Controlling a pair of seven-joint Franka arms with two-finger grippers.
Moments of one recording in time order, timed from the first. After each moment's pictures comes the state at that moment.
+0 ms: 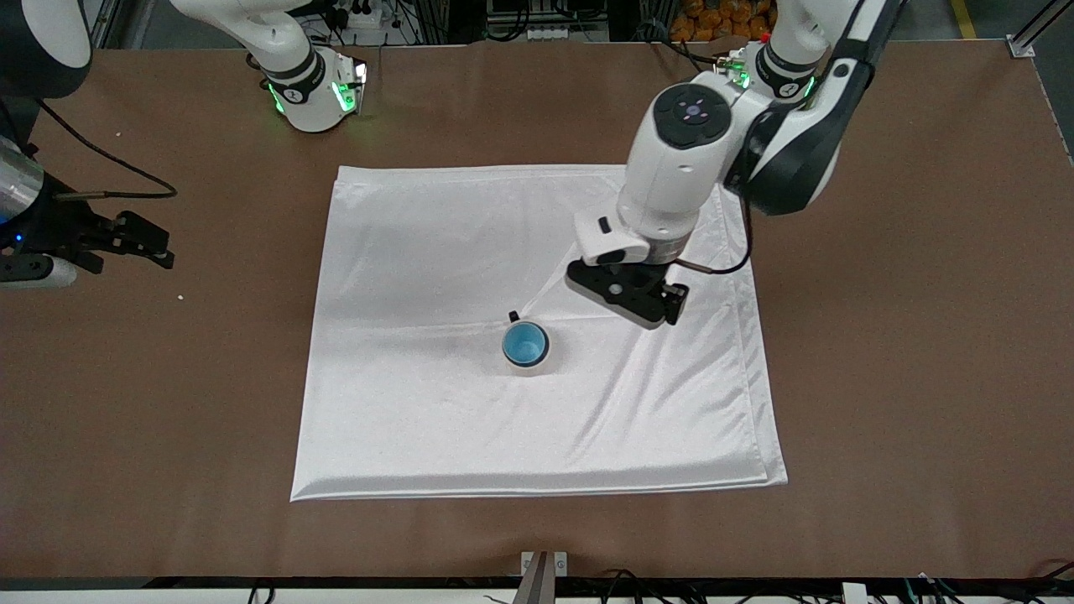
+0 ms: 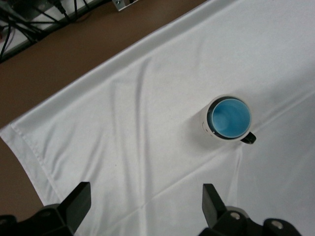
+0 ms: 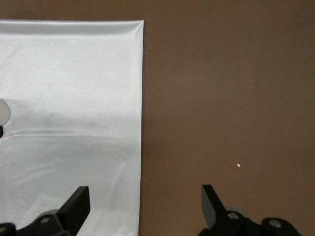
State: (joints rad) left arm -0.49 0.36 -0.14 -1.51 0.08 2.07 -0.12; right arm 0.15 0.05 -0.14 -1.62 0.03 1.69 -0.04
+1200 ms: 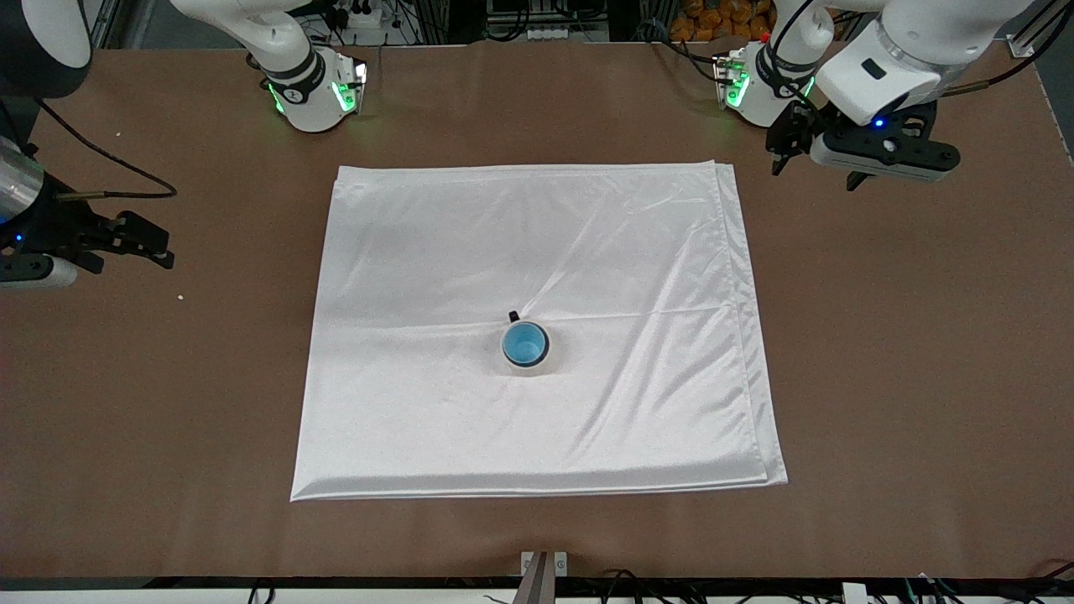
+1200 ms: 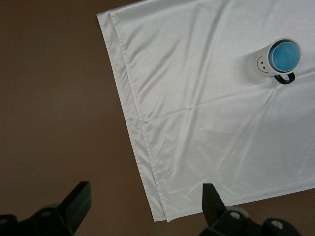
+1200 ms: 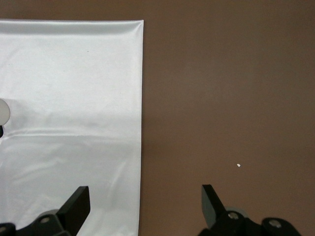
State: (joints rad) left arm -0.21 -0.14 -0.13 -1.73 -0.03 1.64 -0.12; right arm 0.15 0.05 -0.14 -1.62 0.03 1.69 -0.04
